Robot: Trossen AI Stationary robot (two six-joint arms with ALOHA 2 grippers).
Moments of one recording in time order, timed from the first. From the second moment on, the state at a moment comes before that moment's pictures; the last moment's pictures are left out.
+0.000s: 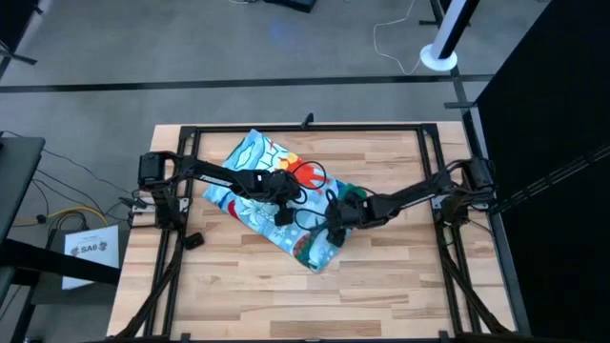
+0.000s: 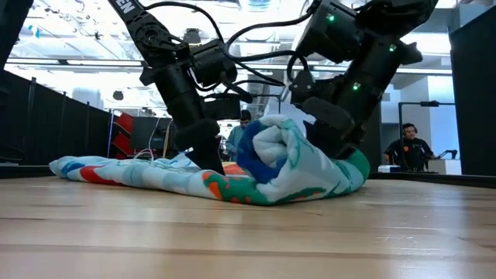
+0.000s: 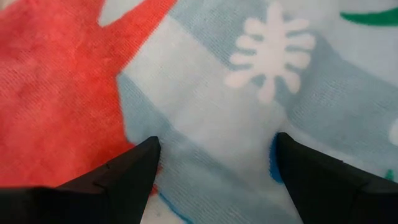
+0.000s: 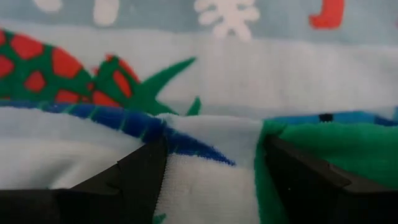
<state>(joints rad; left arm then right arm) 0.17 1.84 0.92 -0.19 -0.10 0.07 0.16 1.80 0.91 -0.28 0.26 0.57</state>
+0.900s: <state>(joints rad) 0.01 1.74 0.91 0.13 -0.04 0.10 0.18 1.76 0.90 -0.32 0.30 0.52</state>
